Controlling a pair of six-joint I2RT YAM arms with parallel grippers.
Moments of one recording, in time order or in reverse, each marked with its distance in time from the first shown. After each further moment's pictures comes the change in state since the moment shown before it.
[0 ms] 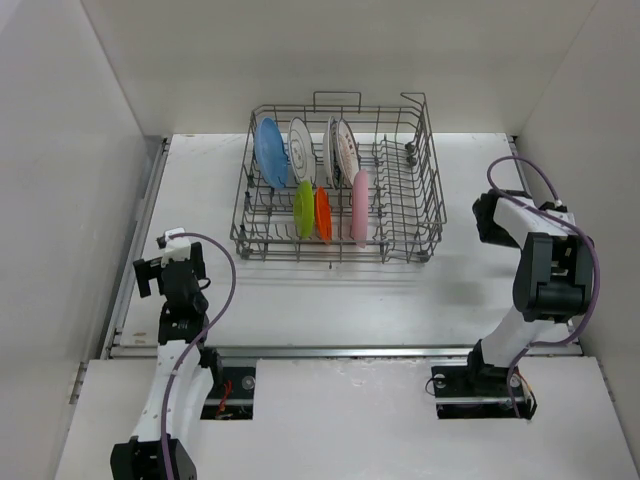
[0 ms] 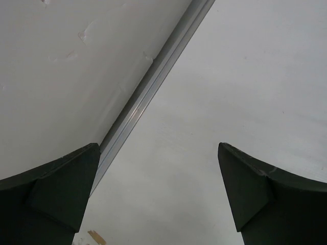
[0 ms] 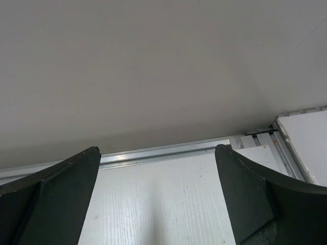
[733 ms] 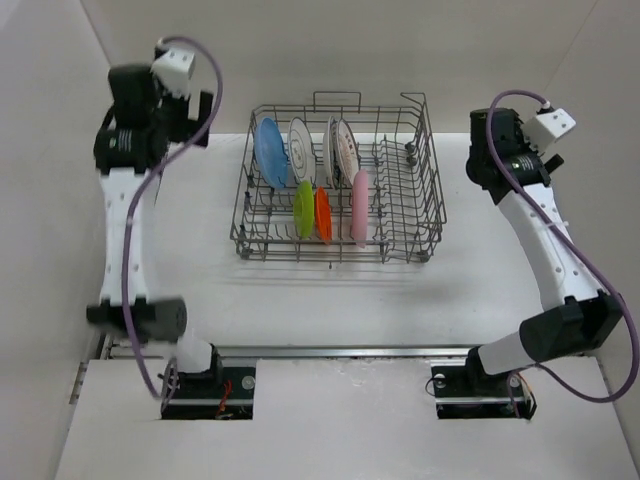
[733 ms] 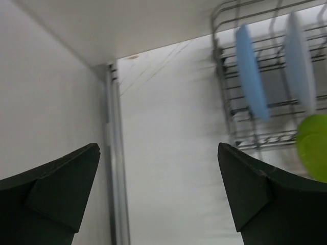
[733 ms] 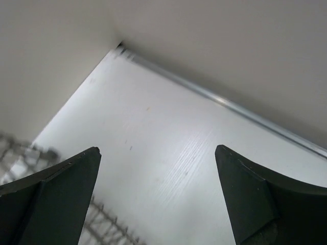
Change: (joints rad) left arm -0.030 0.896 1.698 -0.979 0.583 0.103; right arm 0.297 -0.231 0.502 0.465 -0.318 -1.136
